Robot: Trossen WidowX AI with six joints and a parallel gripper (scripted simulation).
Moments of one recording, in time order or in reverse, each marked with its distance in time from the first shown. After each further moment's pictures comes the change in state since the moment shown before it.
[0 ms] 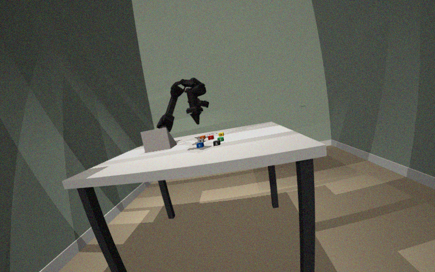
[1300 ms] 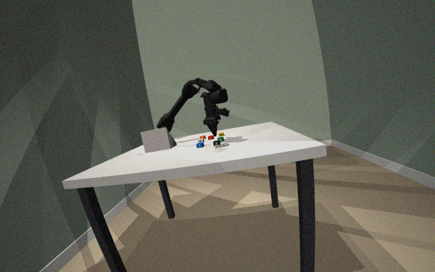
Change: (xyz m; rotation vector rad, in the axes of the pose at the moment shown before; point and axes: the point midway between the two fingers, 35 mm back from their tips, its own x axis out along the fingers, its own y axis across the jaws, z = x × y) arm 0.064 -0.151 0.111 0.011 0.031 0.024
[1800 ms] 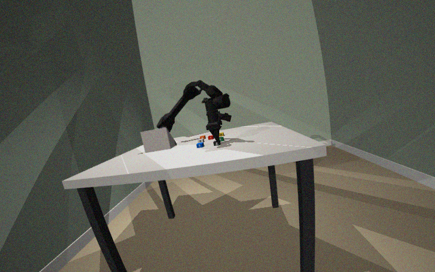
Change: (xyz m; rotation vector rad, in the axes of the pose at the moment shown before) arm 0.028 -0.001 0.007 -0.026 -0.024 -0.021
